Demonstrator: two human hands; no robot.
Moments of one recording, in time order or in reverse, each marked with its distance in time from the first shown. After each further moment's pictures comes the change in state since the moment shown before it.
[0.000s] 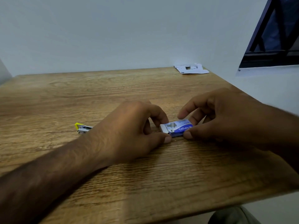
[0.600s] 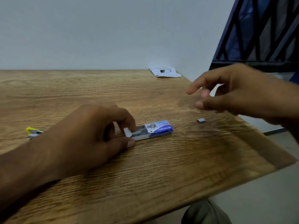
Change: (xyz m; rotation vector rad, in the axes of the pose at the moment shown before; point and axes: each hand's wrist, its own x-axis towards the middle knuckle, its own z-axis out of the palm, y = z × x) left_hand -0.007 -0.016 -0.002 -0.047 0.069 0.171; right_hand -0.026 0.018 -0.073 -0.177 0.246 -0.003
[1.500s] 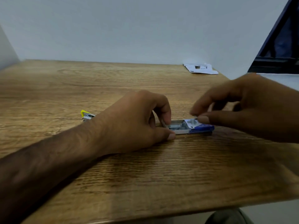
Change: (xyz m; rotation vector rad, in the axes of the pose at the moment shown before) left_hand 0.005 0.006 -0.007 -0.068 -0.079 -0.202; right_hand 0.005 -0.050 0.049 -0.117 -0.235 -0.321
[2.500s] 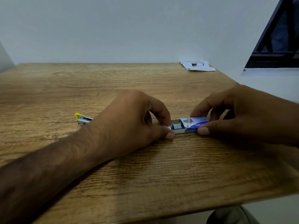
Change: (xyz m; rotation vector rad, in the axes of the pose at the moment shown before) left_hand -0.005 0.008 0.001 0.025 0.053 -0.035; right_hand -0.004 0.014 0.010 0.060 -0.089 0.213
